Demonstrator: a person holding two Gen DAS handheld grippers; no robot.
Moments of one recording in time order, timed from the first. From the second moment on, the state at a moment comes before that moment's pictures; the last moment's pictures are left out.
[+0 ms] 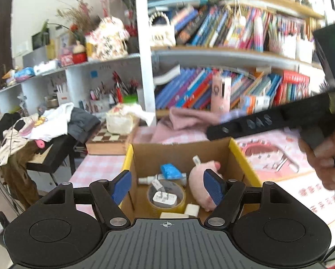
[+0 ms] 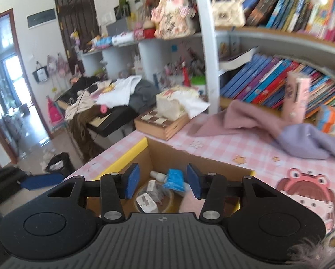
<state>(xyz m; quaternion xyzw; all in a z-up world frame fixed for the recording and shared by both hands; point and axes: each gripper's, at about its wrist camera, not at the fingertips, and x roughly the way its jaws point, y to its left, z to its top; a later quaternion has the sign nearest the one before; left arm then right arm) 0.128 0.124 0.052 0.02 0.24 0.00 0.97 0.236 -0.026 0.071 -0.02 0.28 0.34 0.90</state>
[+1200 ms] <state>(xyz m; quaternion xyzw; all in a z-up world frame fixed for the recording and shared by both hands) -0.016 0.053 0.019 0.02 0.24 0.01 0.97 -0.021 -0.165 0.007 -0.13 0.23 0.12 0.96</state>
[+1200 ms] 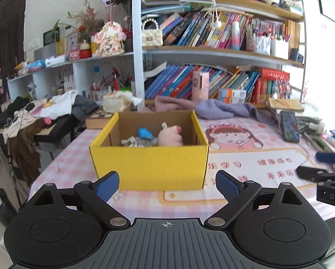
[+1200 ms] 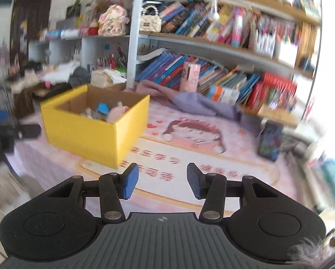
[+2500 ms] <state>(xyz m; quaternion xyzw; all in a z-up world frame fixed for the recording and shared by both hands) -0.022 0.033 -0.013 0.04 0.34 0.00 0.94 -0.029 -0.191 -0.015 -0.05 0.32 0.11 0.94</state>
